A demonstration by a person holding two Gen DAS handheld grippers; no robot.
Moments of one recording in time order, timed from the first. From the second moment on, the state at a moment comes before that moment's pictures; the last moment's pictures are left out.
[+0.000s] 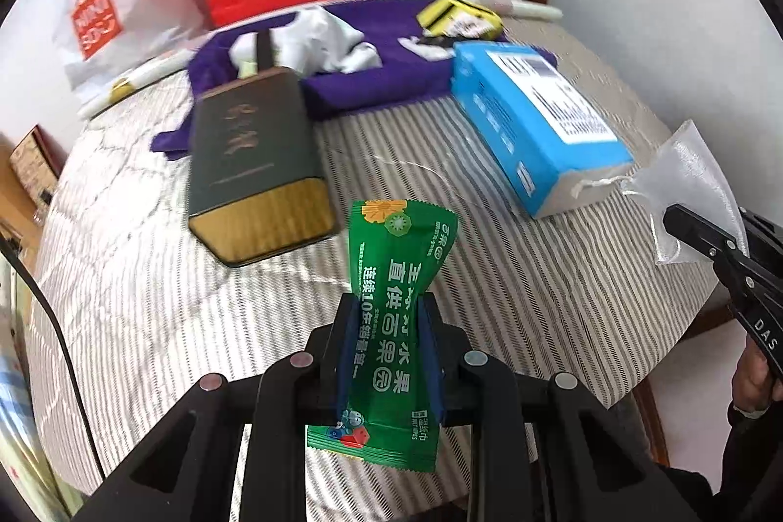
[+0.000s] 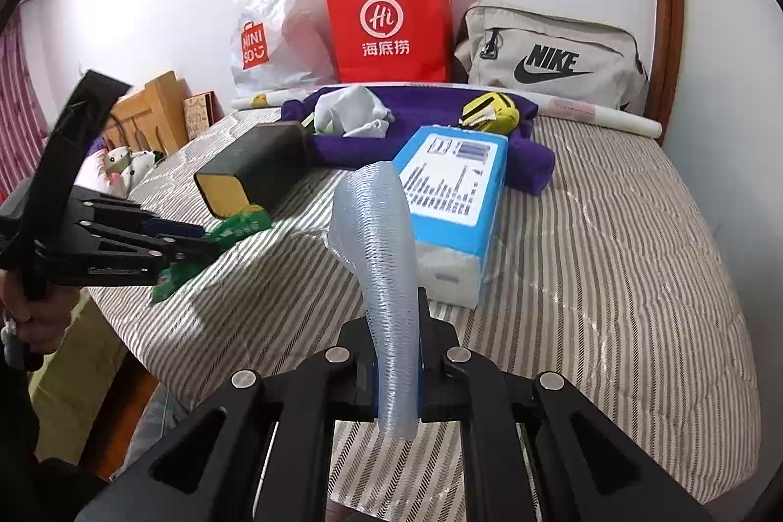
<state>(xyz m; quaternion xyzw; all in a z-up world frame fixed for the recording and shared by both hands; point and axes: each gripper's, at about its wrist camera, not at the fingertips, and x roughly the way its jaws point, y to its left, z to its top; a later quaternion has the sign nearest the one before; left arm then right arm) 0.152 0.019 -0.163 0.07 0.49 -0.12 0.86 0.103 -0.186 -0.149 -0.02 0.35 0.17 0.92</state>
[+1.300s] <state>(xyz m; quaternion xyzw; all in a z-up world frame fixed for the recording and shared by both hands) 0.367 0.088 -0.118 -0.07 0.47 -0.07 0.88 0.296 -0.159 -0.103 -0.02 0.35 0.15 0.92</state>
